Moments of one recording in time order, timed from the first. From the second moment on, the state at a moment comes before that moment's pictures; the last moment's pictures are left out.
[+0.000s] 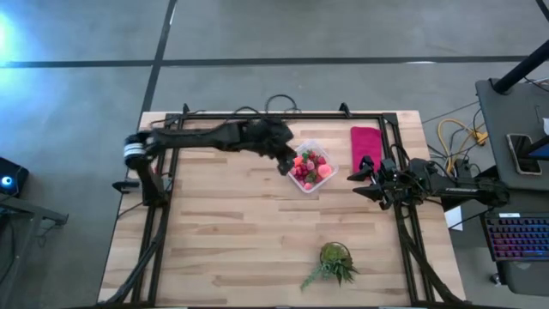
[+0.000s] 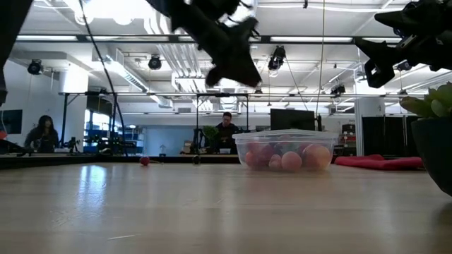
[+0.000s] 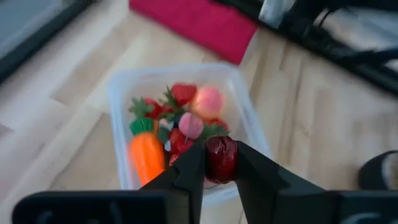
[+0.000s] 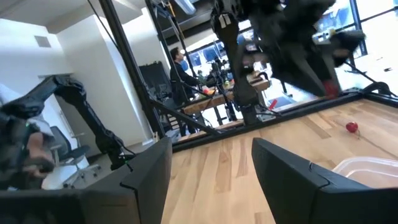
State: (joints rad) left arm 0.23 1.75 1.47 -0.39 0.07 -0.28; right arm -0.11 0.13 0.01 0.29 -0.26 0.40
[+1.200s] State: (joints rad) left arm 0.70 1.93 1.61 -0.80 0.09 -0.29; right arm -0.11 0.13 0.01 0.29 -0.26 0.40
